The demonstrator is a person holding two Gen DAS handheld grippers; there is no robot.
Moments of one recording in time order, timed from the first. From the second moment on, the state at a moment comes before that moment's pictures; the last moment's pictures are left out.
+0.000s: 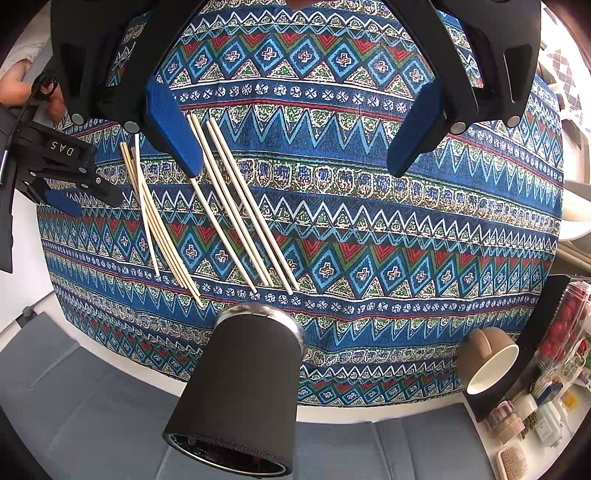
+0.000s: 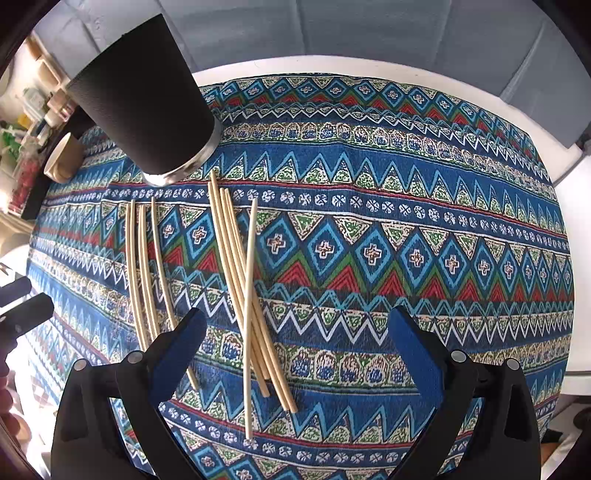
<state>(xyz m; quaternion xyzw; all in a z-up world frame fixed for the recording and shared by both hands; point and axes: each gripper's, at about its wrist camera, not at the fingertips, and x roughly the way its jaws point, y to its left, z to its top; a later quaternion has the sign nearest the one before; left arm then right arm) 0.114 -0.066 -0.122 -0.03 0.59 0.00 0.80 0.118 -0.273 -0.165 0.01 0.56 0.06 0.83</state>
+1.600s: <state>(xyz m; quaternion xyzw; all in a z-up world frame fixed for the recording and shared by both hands) 0.154 -0.063 -0.217 -0.10 0.63 0.15 0.76 0.177 -0.226 -0.199 -0.08 0.56 0.08 0.82</state>
